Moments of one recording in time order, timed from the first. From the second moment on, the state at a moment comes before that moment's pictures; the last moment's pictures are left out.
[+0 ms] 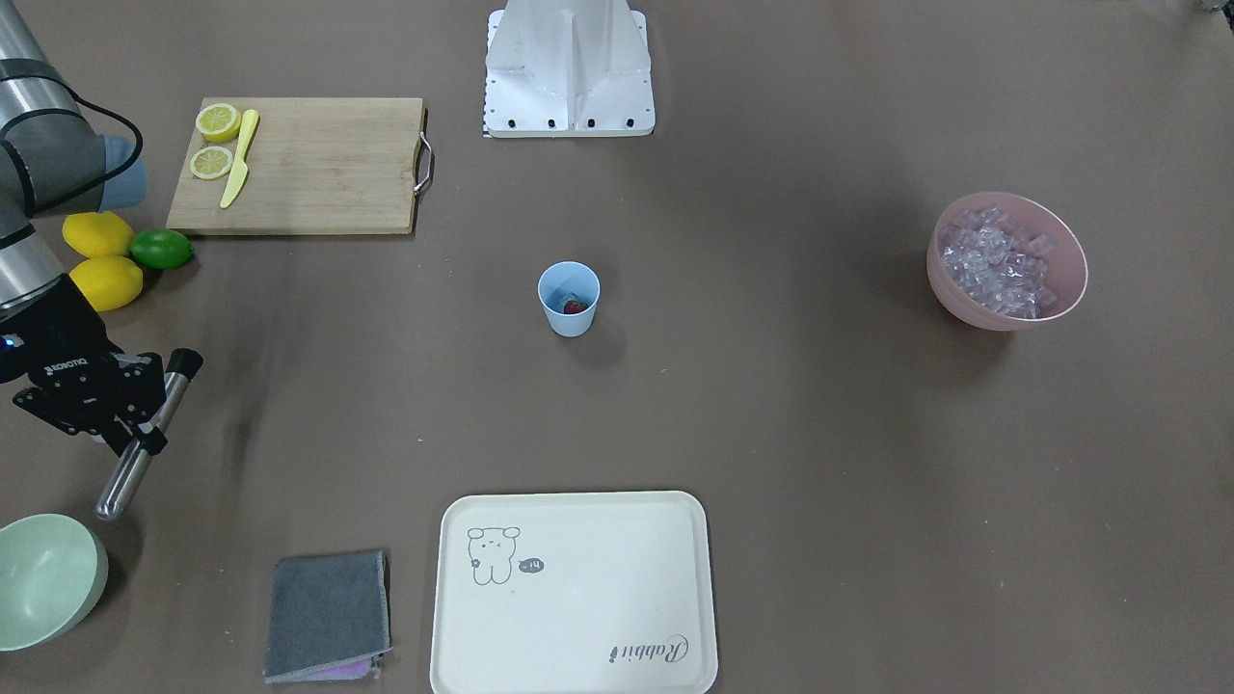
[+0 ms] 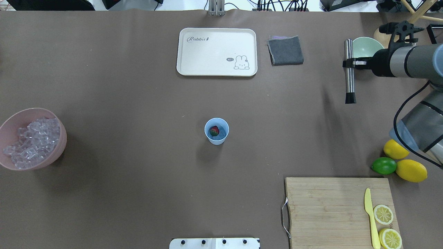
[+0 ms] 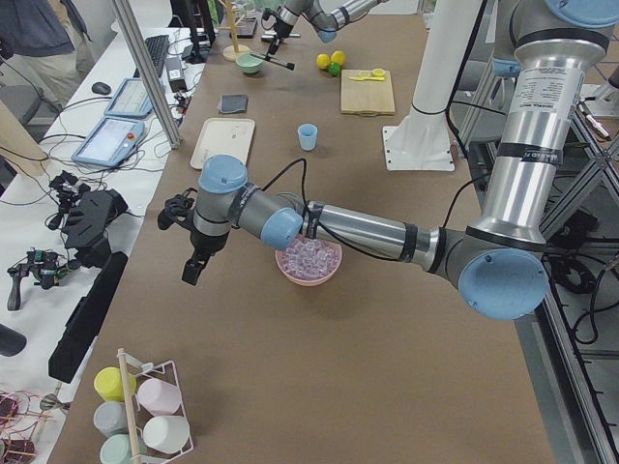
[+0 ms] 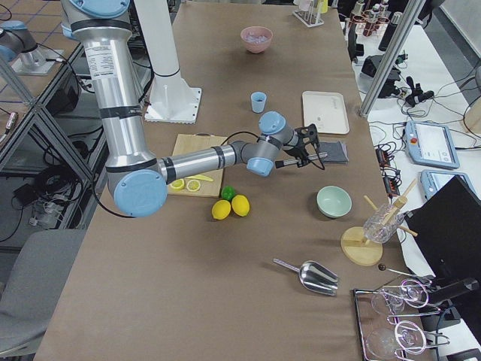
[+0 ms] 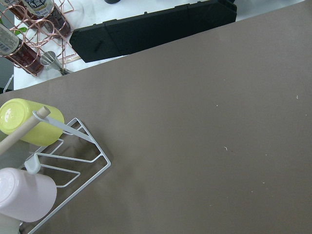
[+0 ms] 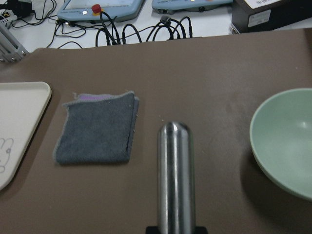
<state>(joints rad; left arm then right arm) -1.48 -1.75 -1.61 -1.90 -2.16 -0.15 0.98 -1.41 1.57 -0.64 1.90 0.99</state>
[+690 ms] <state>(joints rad) -1.47 -1.74 -1.62 -1.90 -2.18 -0.15 0.98 -1.52 1.56 -0.65 2.10 0.99</state>
